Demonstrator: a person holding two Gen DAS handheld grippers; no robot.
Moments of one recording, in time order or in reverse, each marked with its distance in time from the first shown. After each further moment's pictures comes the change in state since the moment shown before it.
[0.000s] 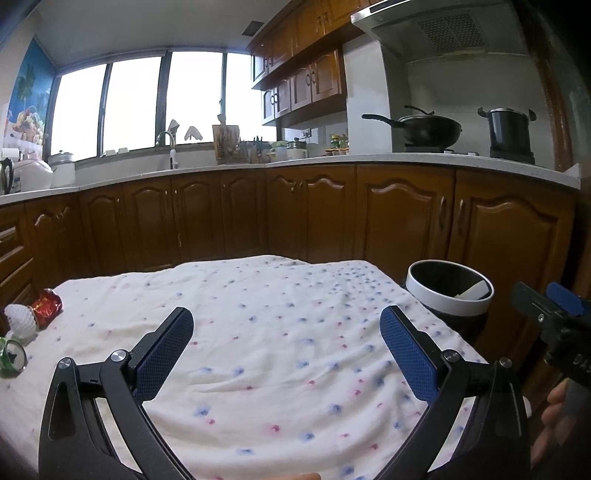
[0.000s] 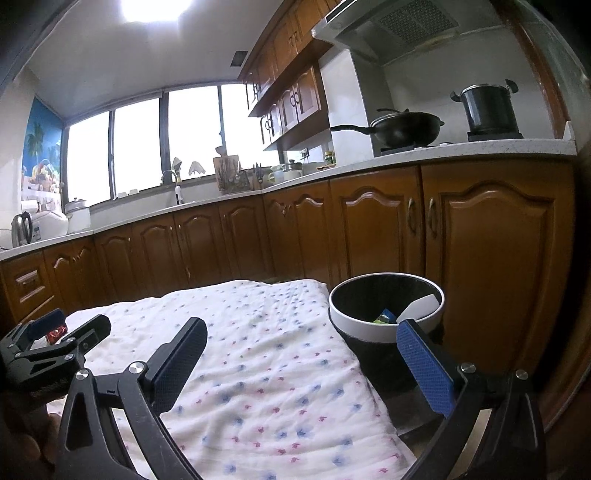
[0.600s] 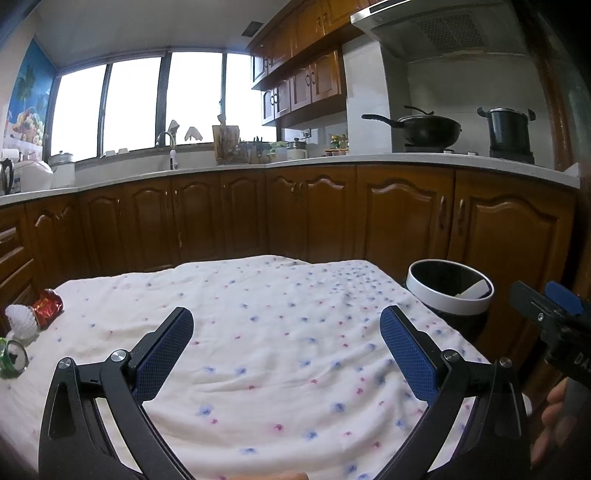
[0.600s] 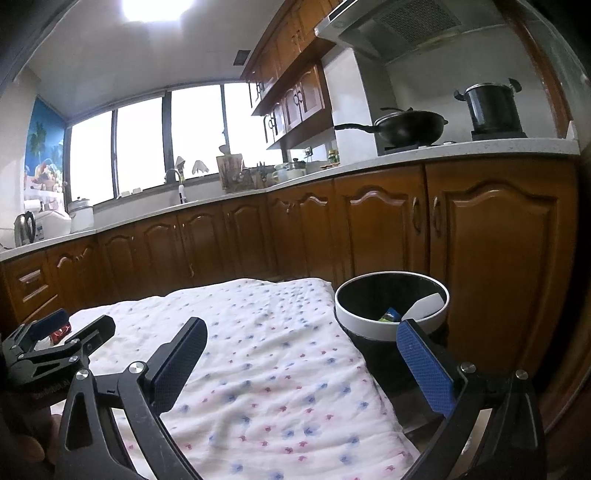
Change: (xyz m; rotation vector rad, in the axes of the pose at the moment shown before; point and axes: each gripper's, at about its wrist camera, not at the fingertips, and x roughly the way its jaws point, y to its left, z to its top) left arm -0.001 0.003 0.001 0.004 0.001 -0.002; right arm 0.003 0.004 -0.002 -0.002 0.009 0.013
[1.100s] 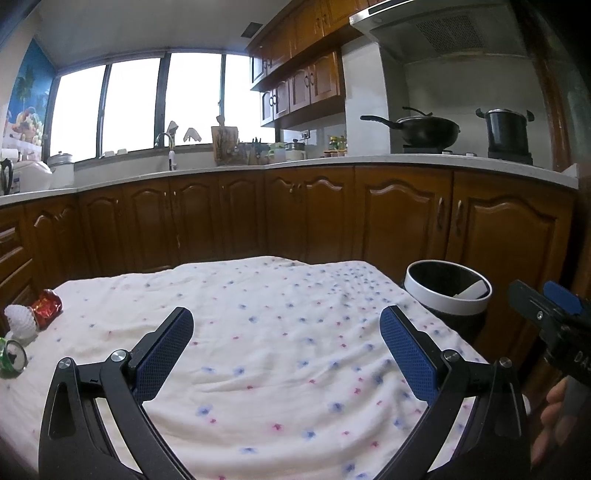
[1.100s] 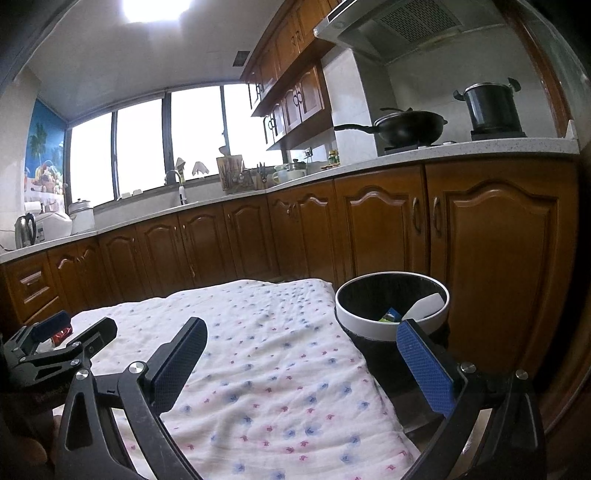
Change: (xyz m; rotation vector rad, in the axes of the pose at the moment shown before) left arm -0.001 -0.003 0.000 0.003 -0.004 -0.007; right arm -0.001 0.000 0.000 0.001 -0.005 0.004
